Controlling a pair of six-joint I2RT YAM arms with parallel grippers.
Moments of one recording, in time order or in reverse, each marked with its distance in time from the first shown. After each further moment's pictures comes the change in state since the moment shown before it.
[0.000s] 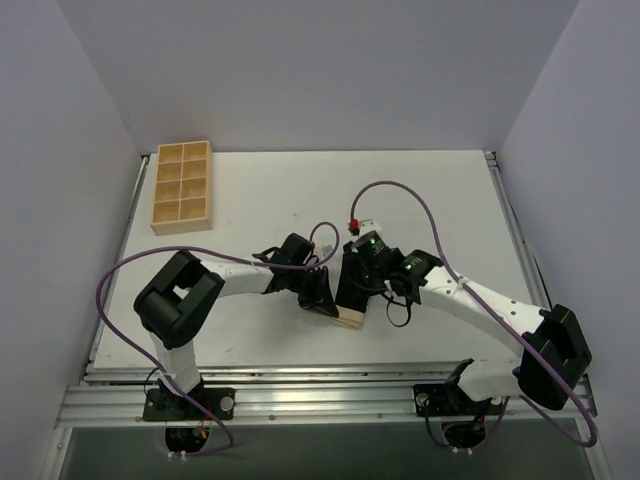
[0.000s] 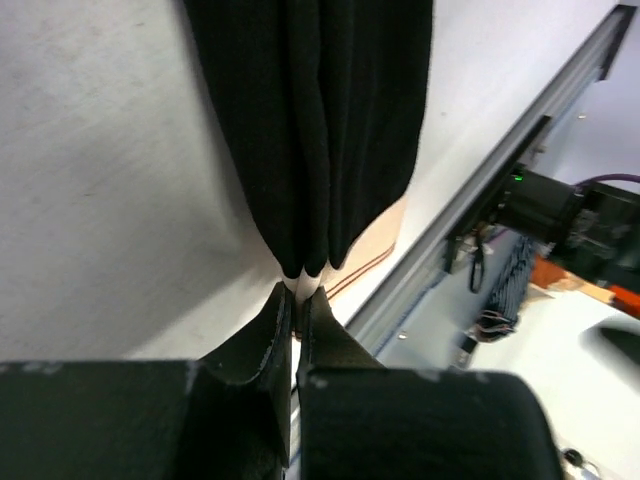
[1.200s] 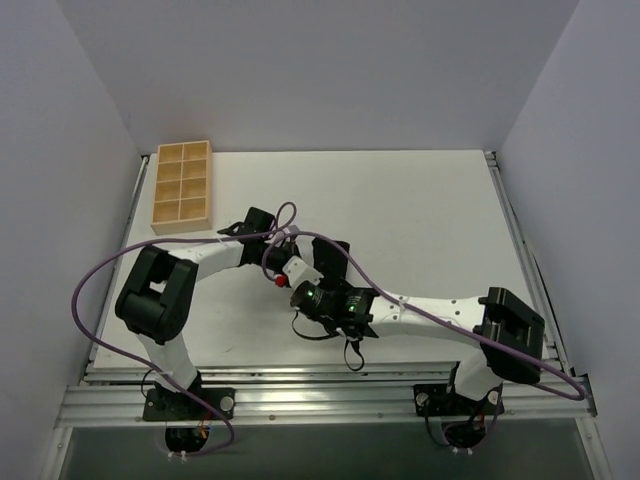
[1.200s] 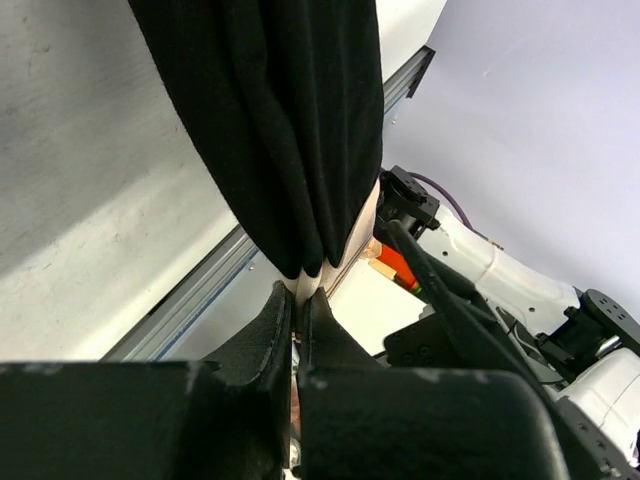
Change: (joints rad) left arm 0.267 -0.039 0.093 -0.218 0.343 -0.206; right arm 0.445 0.209 0.027 0.217 0.509 -0.417
